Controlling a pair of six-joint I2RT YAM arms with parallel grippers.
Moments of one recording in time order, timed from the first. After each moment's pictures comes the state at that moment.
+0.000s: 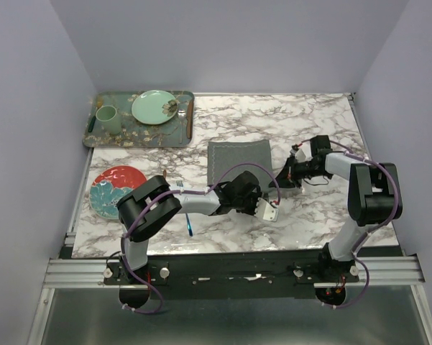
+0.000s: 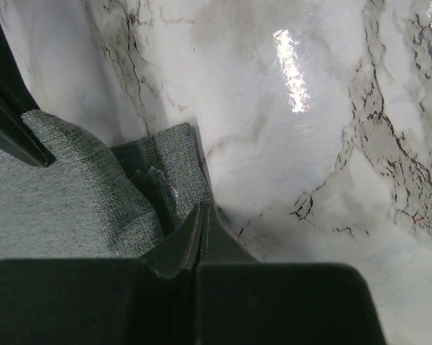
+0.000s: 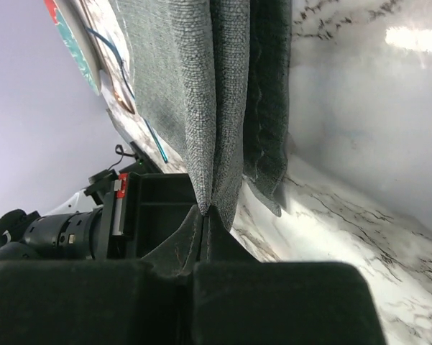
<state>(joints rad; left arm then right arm) -1.02 1.87 1.01 0.11 0.24 0.89 0.02 1.76 0.94 -0.46 -0.94 0.39</state>
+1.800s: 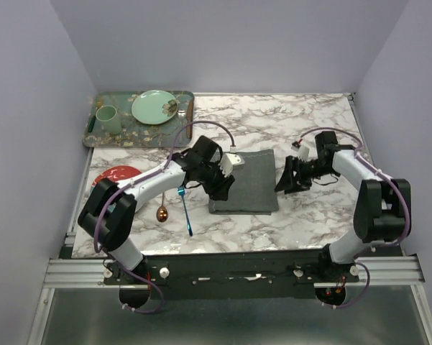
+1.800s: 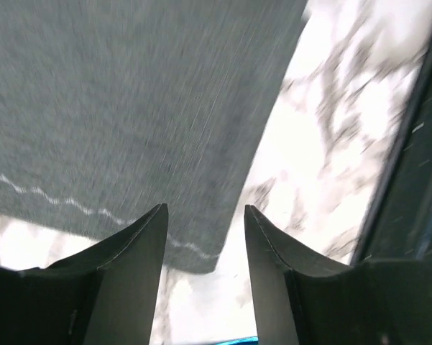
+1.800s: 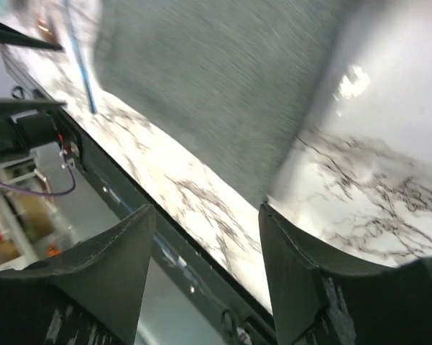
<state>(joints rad) -0.66 1.63 1.07 -0.45 0.53 0.30 0.02 1.63 0.99 -0.79 -0.79 -0.05</state>
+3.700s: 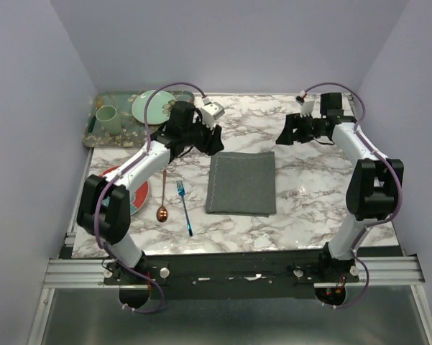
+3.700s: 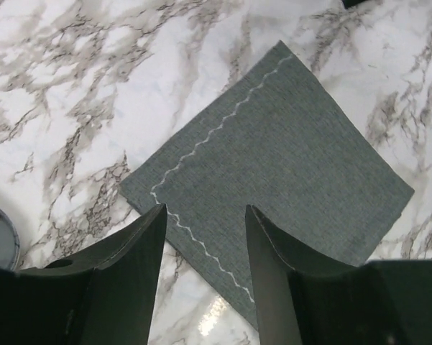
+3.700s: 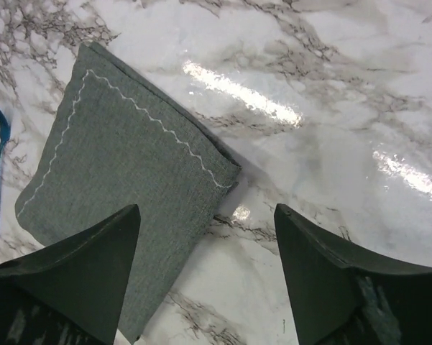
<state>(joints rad) -0.45 1.62 1.25 -0.19 0.48 0.09 0.02 1.80 1.42 -0.50 -0.65 -0.14</state>
